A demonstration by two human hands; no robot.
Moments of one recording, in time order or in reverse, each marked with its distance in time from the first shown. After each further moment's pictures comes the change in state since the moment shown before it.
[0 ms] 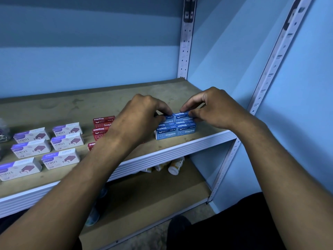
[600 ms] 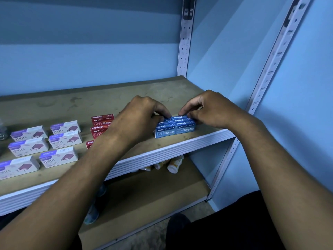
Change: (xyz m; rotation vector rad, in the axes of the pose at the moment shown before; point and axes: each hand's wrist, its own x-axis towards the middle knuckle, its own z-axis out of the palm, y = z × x) left_hand 0.000 -0.005 0.006 -0.016 -0.064 -0.014; right_hand -0.003 -0.005 0.003 -0.091 -0.083 0.051
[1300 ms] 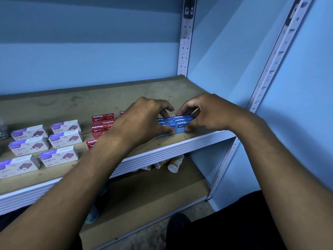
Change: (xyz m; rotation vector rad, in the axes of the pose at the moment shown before) left_hand -0.002 0.006 0.001 0.038 -0.053 0.034; right_hand -0.002 -0.003 -0.001 -0.127 -0.139 -0.063
